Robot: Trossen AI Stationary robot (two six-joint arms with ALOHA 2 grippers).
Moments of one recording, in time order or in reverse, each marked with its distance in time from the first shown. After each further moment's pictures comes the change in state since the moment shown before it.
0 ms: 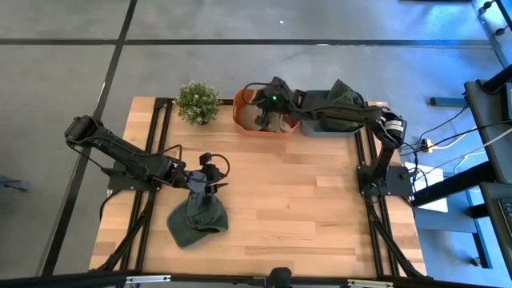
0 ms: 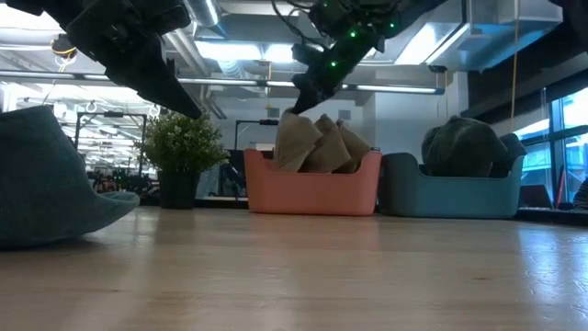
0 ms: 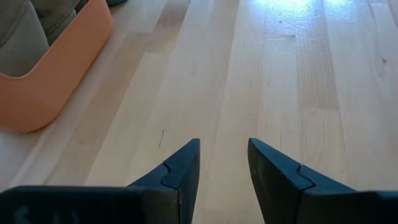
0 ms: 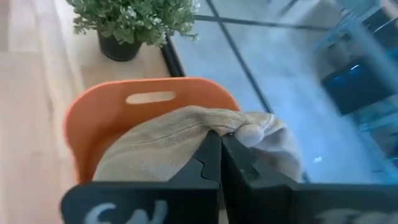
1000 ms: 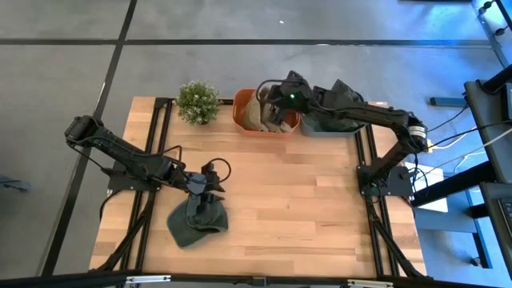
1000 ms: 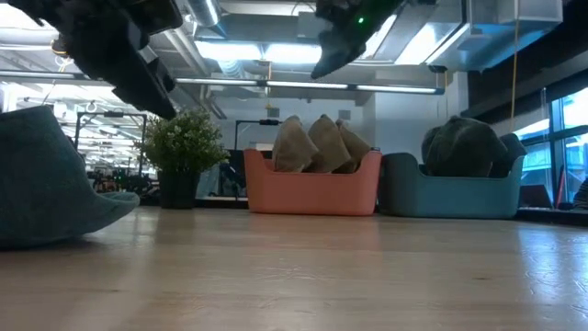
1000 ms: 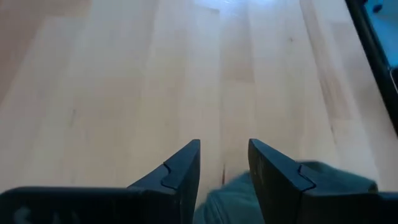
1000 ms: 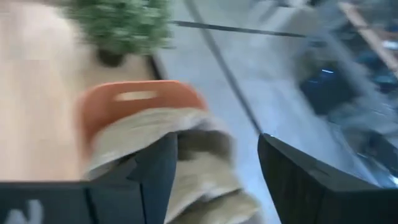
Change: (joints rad) left arm -0.017 0.000 0.001 -0.004 0.284 -0.079; right arm 0.049 -0.201 0.004 -0.190 0.089 -0.003
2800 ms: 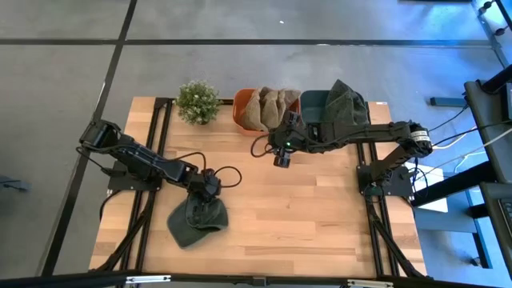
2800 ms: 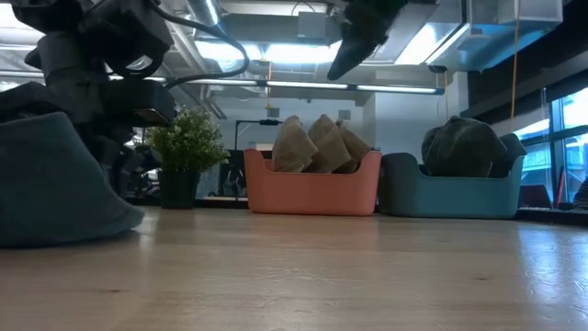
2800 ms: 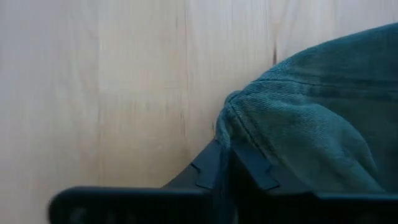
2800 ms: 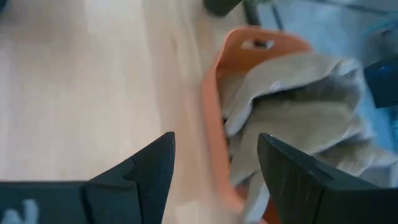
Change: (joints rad) left arm 0.109 0.269 -0.108 0.006 0.208 0.123; right arm 0.320 -0.035 -0.076 -0.268 0.056 0.237
